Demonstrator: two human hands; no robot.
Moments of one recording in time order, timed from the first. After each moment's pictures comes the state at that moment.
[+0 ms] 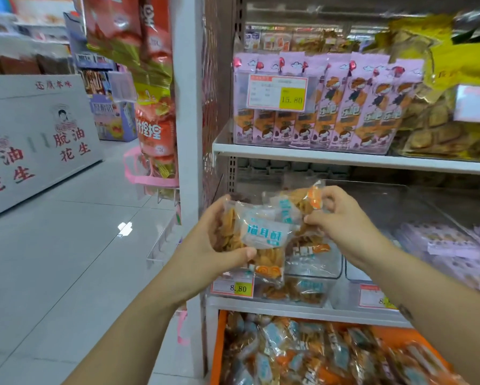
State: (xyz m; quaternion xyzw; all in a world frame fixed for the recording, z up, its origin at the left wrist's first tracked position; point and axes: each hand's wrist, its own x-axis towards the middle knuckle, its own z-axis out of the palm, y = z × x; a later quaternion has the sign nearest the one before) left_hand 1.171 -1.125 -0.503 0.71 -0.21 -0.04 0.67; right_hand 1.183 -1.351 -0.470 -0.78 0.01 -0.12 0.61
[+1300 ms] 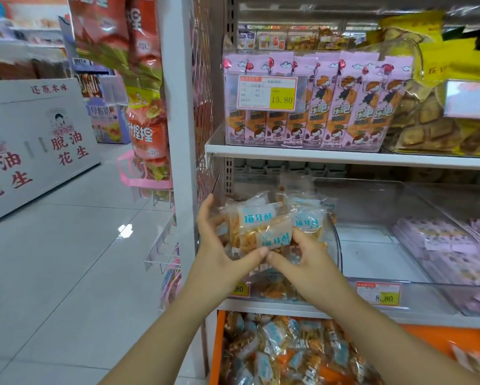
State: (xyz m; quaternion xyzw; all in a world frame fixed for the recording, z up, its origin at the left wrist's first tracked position) left_hand 1.173 -1.154 -0.531 0.75 -0.19 0.09 0.62; right_hand 1.143 -1.317 -0.510 -0.84 -0.10 -0.09 0.53
